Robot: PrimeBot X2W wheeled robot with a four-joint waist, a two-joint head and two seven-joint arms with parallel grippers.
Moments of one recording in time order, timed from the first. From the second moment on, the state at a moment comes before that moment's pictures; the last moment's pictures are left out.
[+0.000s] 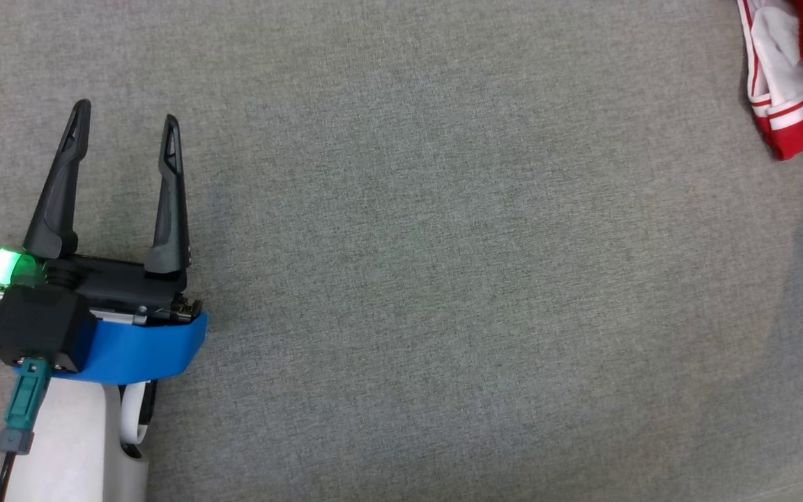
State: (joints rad) left arm -0.32 0.18 -0.06 -0.07 0.00 -0.11 -0.26; right arm -1.20 -0.67 0.39 1.06 0.39 0.13 -0.07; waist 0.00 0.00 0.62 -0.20
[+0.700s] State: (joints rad) left arm -0.27 0.16 -0.04 -0.02 -0.05 -0.07 -0.26; right arm -1.23 -0.57 0.30 0.99 0.28 0.13 -0.26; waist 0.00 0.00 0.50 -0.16
